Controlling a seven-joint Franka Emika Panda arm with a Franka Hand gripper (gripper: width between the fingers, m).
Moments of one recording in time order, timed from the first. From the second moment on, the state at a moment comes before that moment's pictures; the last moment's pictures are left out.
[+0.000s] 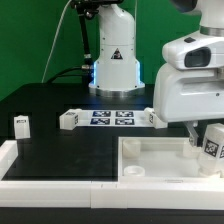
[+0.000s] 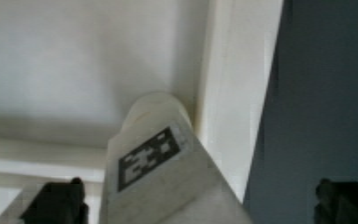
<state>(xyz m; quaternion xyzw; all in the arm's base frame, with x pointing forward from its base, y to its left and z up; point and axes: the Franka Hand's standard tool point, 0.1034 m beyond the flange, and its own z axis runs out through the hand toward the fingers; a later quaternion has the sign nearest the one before) 0.632 0.136 0.076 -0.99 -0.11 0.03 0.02</state>
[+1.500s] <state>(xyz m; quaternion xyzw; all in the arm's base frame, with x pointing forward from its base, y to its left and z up) 0.632 0.126 0.075 -0.97 -0.25 0.02 0.03</state>
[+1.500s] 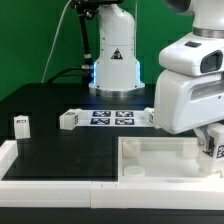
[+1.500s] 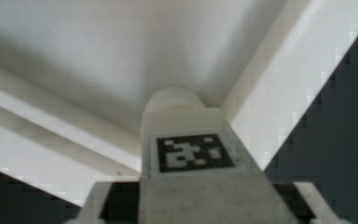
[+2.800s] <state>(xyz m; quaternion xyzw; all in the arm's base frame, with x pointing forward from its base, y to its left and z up) 0.632 0.124 0.072 -0.93 0.35 0.02 0.05</state>
